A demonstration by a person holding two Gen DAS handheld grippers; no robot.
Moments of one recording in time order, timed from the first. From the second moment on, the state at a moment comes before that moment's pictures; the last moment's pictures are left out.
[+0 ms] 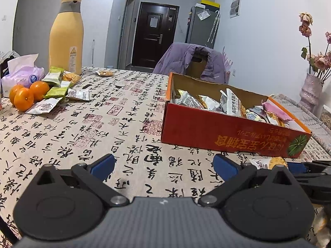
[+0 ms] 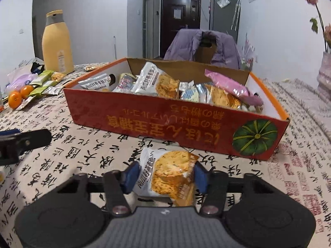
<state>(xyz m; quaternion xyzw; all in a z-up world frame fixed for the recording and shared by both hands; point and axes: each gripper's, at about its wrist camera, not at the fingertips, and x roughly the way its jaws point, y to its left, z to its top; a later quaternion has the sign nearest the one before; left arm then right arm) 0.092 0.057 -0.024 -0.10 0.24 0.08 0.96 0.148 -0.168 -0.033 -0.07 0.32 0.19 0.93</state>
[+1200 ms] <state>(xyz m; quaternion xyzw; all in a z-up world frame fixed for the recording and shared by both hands) 0.091 0.047 0.025 -0.09 0.18 0.08 0.98 0.108 -0.203 0.021 -0.05 0.18 0.18 0.97</state>
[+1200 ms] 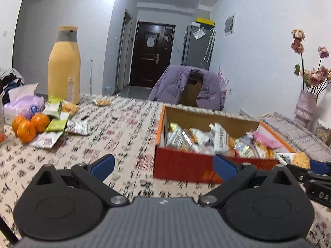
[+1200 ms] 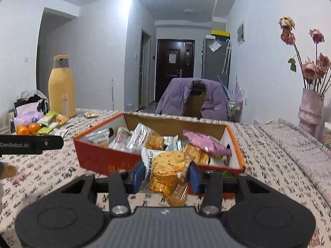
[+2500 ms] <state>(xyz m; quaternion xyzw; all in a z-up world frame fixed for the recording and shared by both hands) 0.189 0.048 0.051 -0.11 0.18 0.10 0.97 0.273 -0.181 0.033 -0.02 0.23 0.16 0.96</state>
